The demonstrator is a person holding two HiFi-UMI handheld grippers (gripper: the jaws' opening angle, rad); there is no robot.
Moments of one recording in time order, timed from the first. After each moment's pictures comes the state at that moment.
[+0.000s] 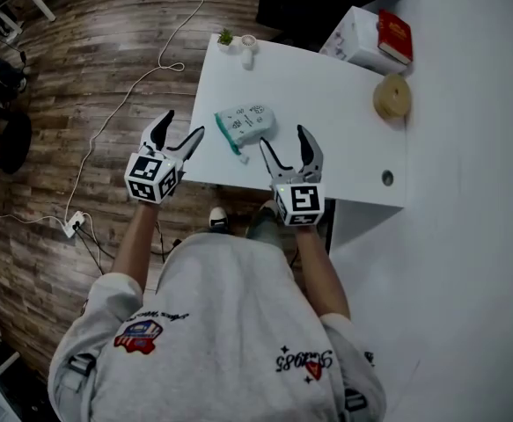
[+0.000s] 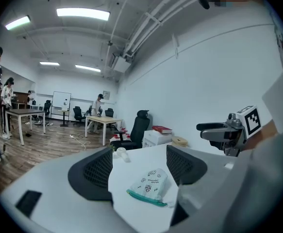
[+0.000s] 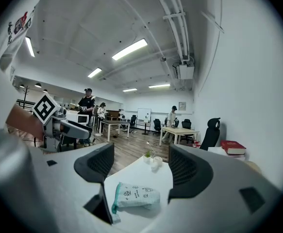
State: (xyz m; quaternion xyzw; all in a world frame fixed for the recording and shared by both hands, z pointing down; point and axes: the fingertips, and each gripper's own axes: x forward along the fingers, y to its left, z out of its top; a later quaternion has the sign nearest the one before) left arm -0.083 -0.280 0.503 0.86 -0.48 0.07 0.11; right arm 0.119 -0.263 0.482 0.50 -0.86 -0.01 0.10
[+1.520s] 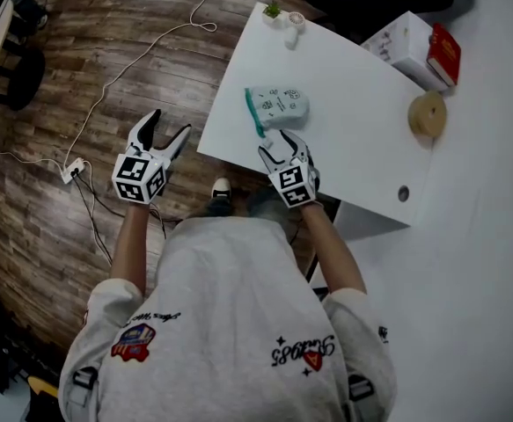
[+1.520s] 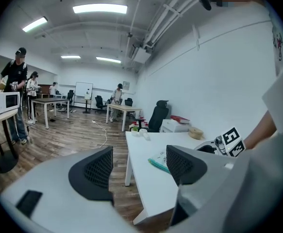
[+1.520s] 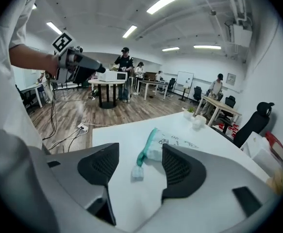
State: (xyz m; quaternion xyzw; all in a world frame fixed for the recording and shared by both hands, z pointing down) left arm -0.184 -0.227 0.580 0.80 -0.57 0.10 0.18; right arm 0.048 -0.249 0.699 0.28 -0.89 0.03 0.35
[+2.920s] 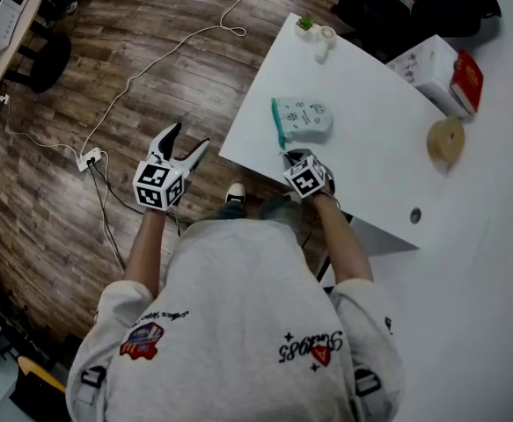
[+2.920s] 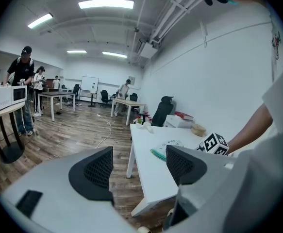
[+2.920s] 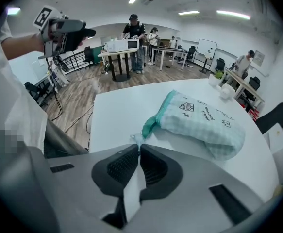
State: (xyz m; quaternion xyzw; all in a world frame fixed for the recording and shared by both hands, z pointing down) left arm -0.200 -0.195 0.607 0.77 -0.59 0.11 0.22; right arm 0.053 -0.237 0.806 0.16 -0.83 0.10 0.52
